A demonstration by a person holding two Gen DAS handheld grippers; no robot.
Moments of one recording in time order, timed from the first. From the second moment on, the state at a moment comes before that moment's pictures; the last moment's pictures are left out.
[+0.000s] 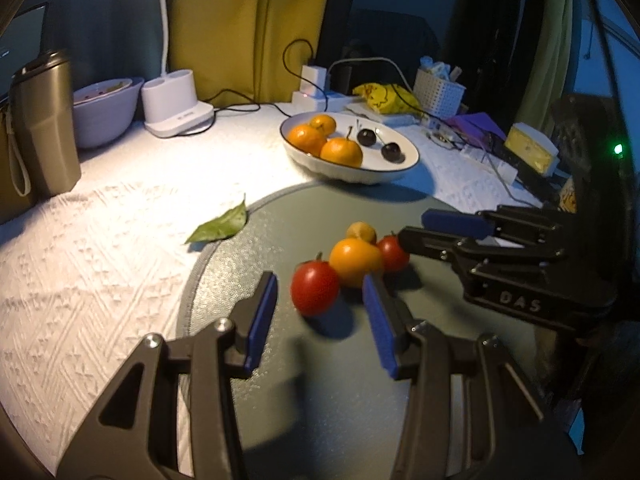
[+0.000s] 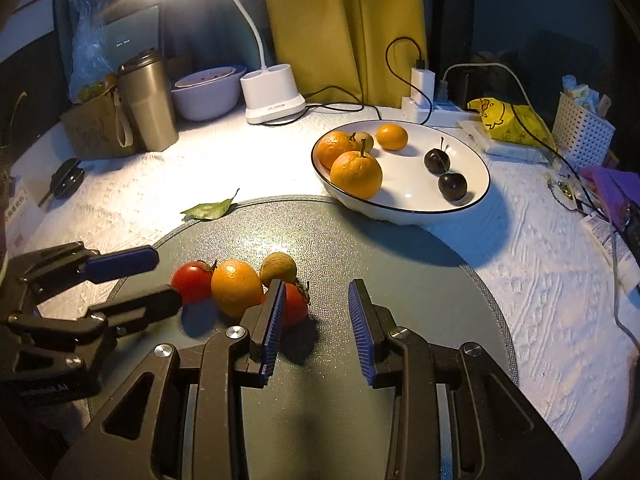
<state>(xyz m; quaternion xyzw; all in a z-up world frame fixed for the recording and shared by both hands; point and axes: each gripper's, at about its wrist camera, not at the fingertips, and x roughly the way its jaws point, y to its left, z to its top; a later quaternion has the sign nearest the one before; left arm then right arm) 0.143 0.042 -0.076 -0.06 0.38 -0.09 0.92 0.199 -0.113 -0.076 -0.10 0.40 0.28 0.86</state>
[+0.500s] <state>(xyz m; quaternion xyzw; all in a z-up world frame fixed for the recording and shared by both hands) 0.163 0.046 -0.094 -0.06 0.42 -0.07 0.90 0.197 -0.106 -0.088 -0.09 0.43 0.32 0.84</state>
